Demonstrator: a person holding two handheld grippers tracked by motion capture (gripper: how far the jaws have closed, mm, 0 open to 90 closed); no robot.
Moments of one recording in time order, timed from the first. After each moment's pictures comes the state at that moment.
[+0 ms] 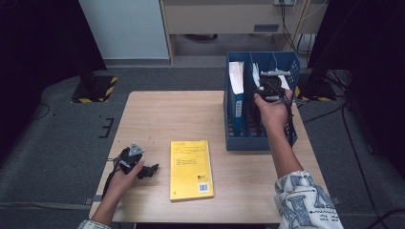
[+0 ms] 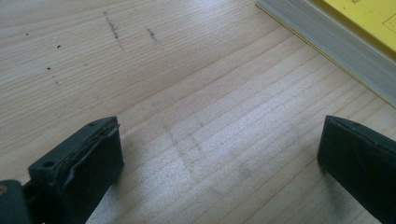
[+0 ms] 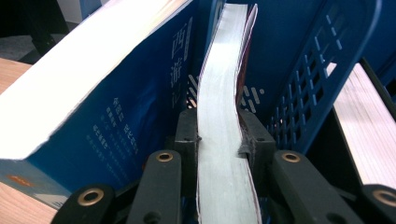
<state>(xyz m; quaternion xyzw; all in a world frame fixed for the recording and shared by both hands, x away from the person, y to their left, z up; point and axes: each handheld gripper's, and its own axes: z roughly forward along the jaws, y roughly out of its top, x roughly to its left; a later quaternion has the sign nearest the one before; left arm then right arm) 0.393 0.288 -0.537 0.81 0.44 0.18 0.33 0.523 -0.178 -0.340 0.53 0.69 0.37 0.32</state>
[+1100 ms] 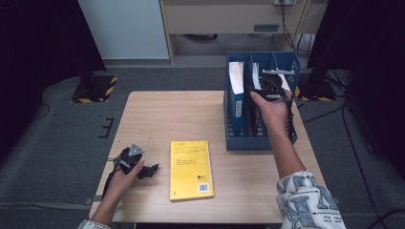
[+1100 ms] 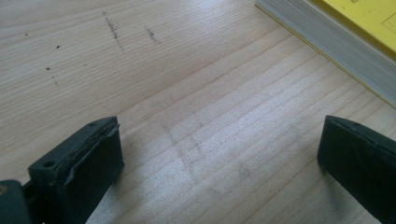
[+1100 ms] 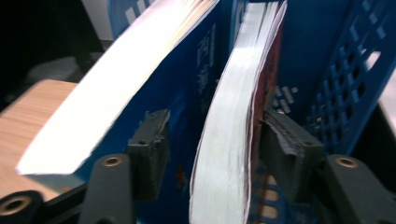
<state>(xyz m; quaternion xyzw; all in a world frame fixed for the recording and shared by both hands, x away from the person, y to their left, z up) 0.393 0.288 -0.537 0.81 0.44 0.18 0.33 0.526 -0.181 -0.340 0.55 0.68 0.42 0.25</state>
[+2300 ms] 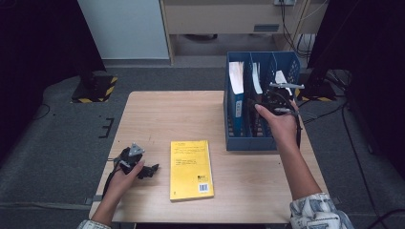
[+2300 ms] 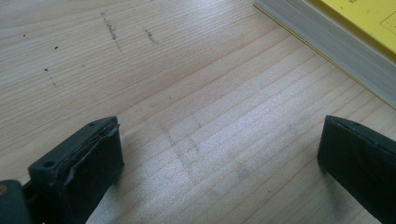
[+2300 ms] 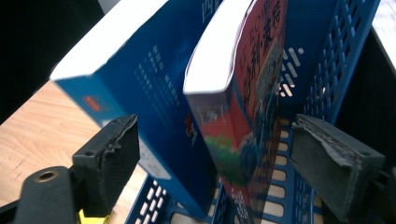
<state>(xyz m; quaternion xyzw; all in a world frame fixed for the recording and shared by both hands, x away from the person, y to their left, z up) 0.393 0.287 -0.537 0.81 0.44 0.18 0.33 0.487 -0.199 -0.356 0.54 0.68 0.44 0.22</state>
